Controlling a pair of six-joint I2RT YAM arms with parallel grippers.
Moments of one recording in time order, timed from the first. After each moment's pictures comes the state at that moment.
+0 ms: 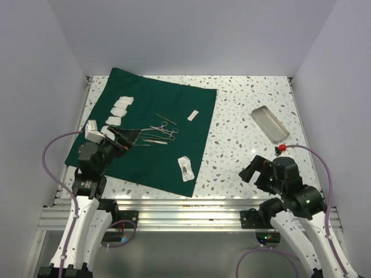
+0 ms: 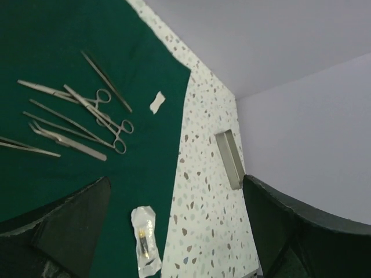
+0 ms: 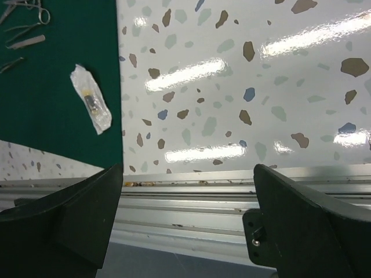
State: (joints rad) left arm -0.05 0.50 0.45 -0.07 0.27 -0.96; right arm 0.37 0.35 0.67 -1.08 0.03 0.79
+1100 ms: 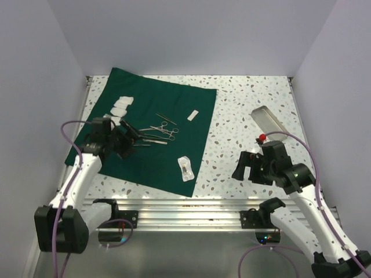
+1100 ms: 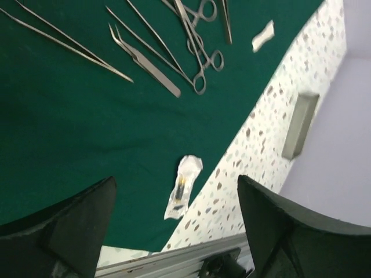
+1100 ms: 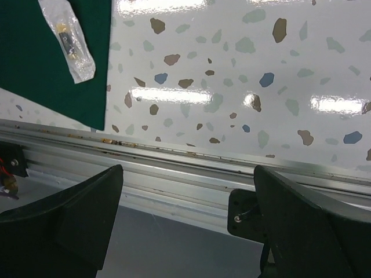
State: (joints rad) left arm -0.04 1.00 0.67 -0.45 0.36 -0.93; right arm 0.37 0.68 0.78 -1.08 -0.12 0.55
